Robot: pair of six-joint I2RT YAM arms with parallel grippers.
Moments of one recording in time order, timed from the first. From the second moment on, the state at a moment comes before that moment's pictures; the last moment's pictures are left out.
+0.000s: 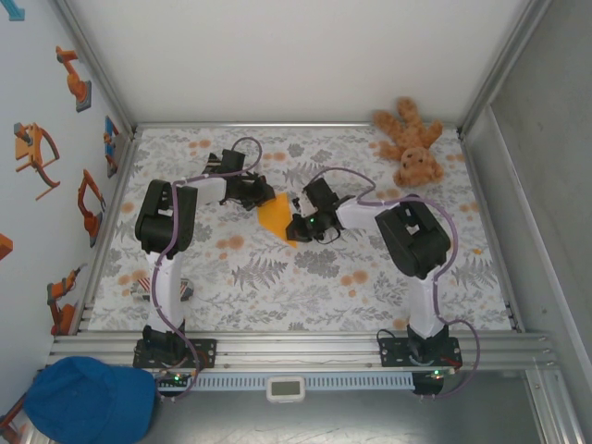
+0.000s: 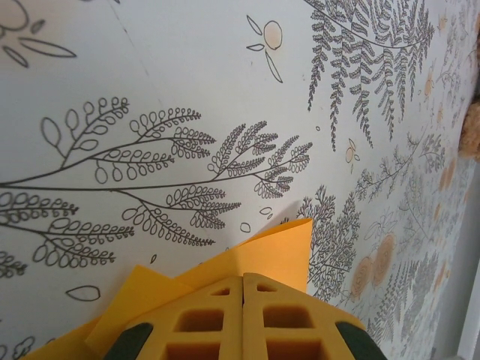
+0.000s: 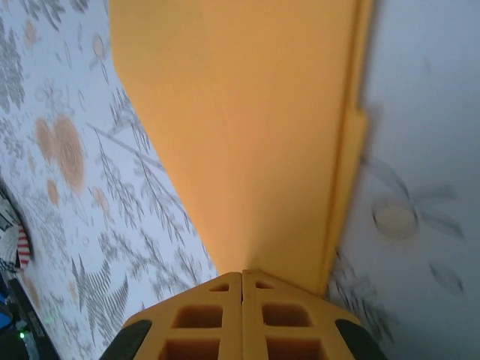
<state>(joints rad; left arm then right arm) -0.35 2.21 1.42 -0.22 0.60 -0.64 0.63 2.03 1.20 -0.22 -0.59 0.56</state>
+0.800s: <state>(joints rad) -0.32 1.84 1.25 -0.20 0.53 -0.76 0.56 1.99 1.29 -0.10 -0.50 0.65</state>
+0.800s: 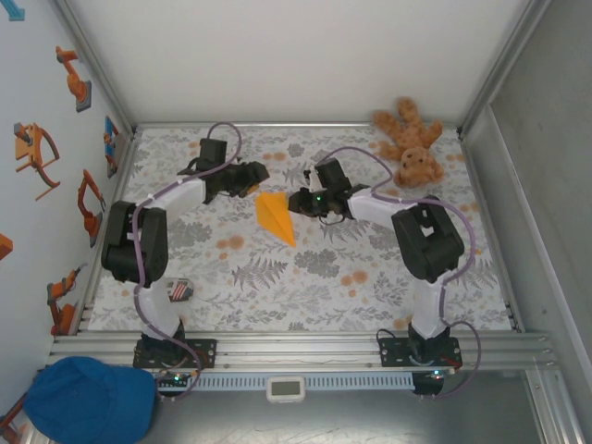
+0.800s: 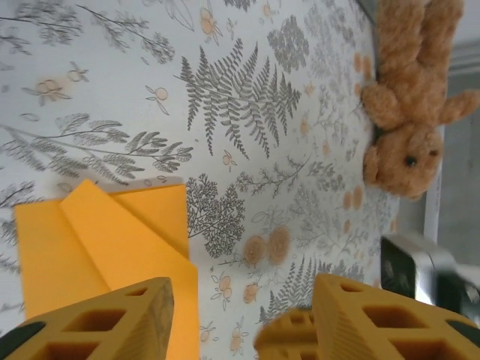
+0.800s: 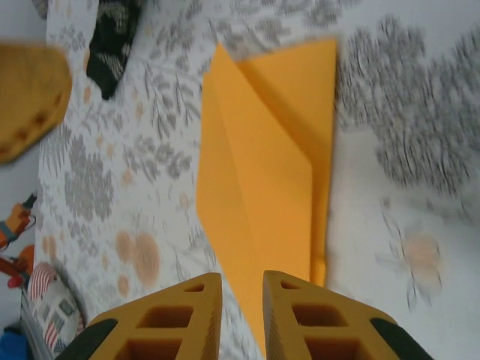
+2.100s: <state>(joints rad) -0.29 1.76 1.03 -0.10 0.54 -0.88 0.54 2.11 1.36 -0.03 -0.61 0.67</state>
